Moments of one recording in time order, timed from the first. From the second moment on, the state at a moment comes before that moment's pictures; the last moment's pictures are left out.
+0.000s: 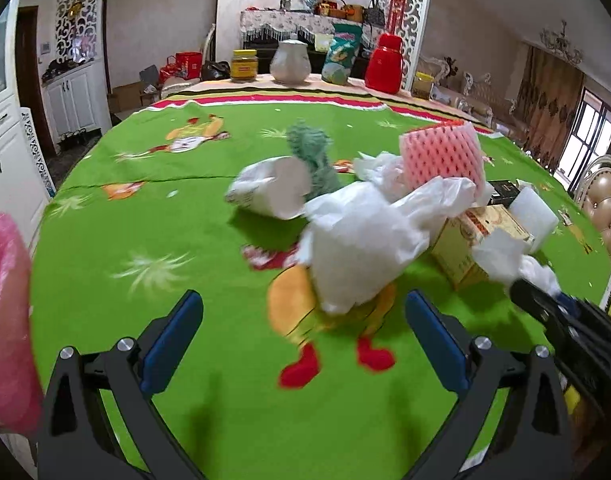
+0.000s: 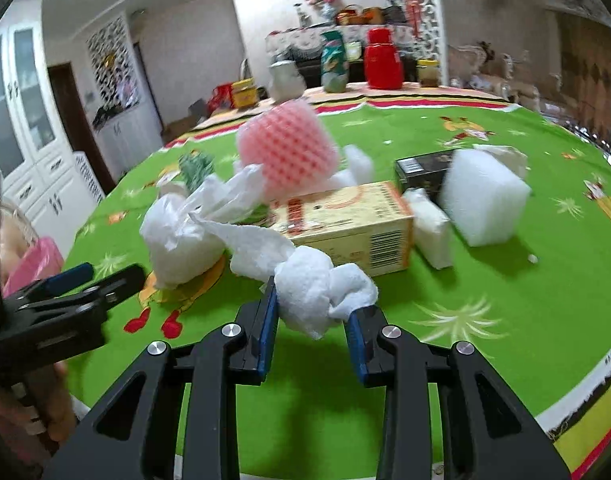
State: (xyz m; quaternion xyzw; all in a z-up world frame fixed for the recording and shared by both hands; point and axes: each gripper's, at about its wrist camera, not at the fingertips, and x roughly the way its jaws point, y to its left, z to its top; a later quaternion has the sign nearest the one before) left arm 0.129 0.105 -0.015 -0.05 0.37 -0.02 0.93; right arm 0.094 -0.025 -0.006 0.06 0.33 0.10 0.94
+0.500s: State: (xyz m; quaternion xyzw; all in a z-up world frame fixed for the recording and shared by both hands) left arm 0.172 0.077 -0.035 -0.04 0.41 -0.05 0.91; right arm 0.090 -0.045 -0.007 0.08 0.33 0.09 0.94
